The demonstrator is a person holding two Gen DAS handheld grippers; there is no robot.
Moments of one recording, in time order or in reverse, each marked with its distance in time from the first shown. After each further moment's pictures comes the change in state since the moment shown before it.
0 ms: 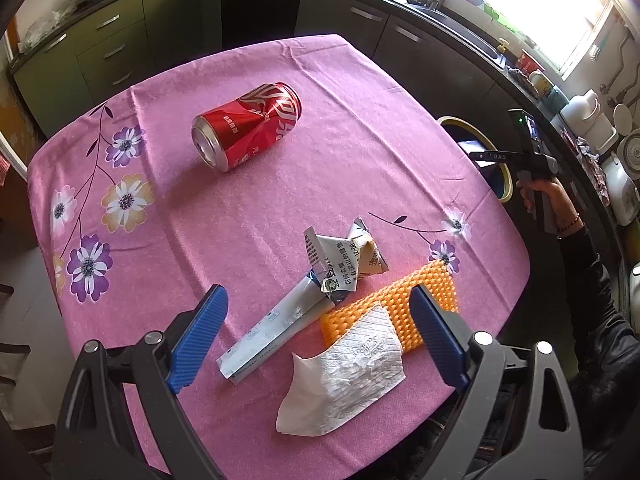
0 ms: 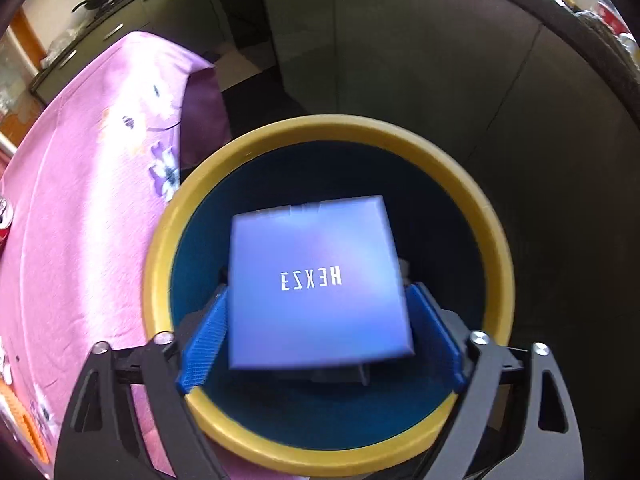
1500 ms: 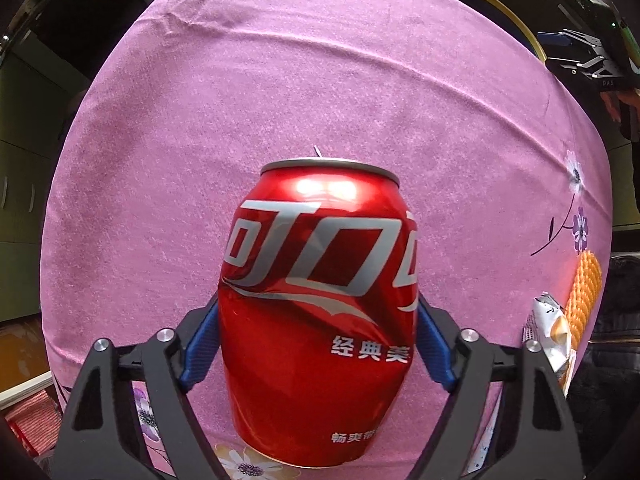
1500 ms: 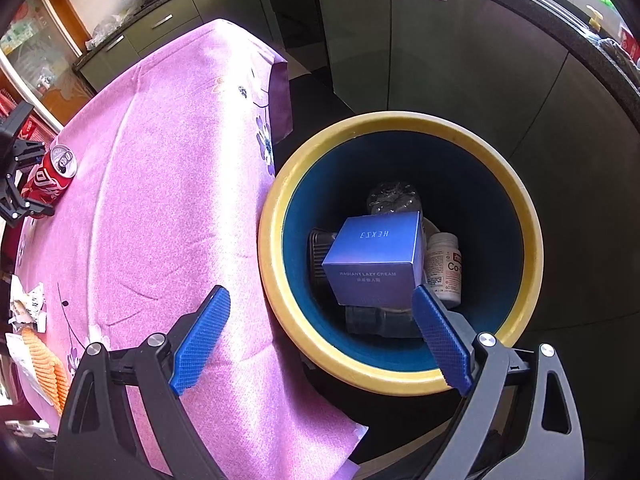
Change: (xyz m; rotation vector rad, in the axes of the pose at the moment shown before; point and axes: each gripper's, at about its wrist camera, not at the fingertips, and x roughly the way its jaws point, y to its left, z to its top) left arm 0.168 0.061 0.168 0.649 0.422 -0.008; right arm -0.050 0.054 -0.040 -0.098 0.001 0.130
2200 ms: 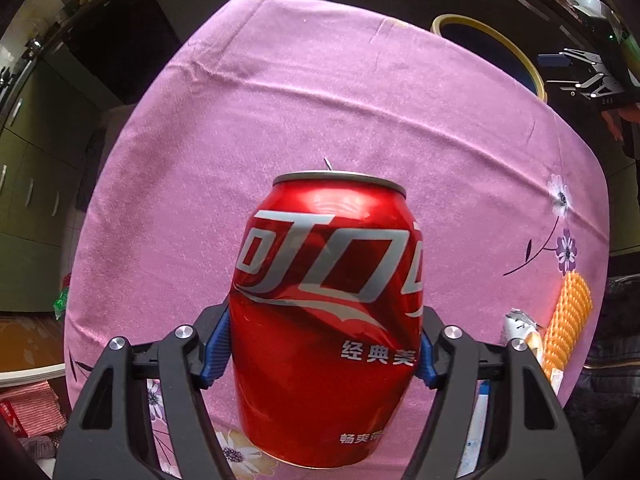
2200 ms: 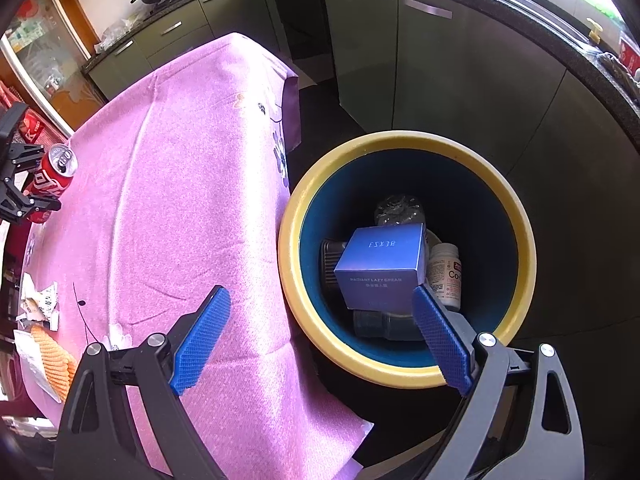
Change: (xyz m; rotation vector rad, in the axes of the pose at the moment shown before) left arm -0.047 -0.027 -0.012 -0.049 -0.142 0.094; right arm -0.023 0.011 -0.002 -0.015 -0.044 0.005
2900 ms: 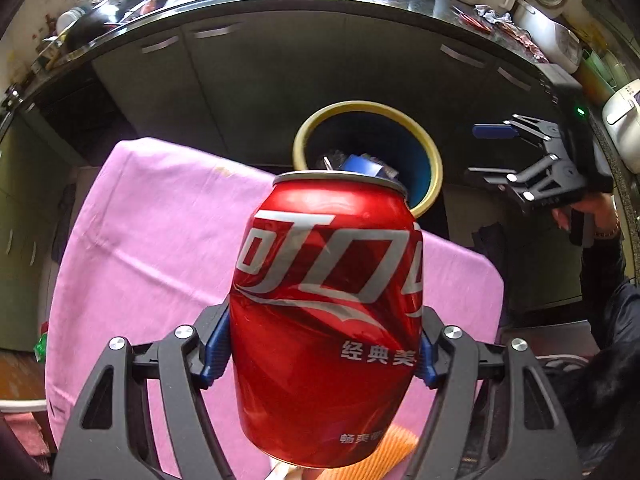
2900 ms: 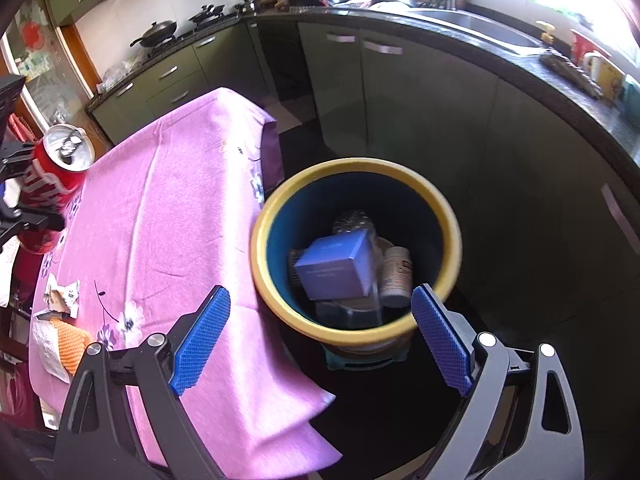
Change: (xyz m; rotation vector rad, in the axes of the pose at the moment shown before) left arm -0.057 -0.187 0.133 0.045 -0.147 -0.111; right arm -0.086 -0.055 -0.047 0.062 -0.163 -0.005
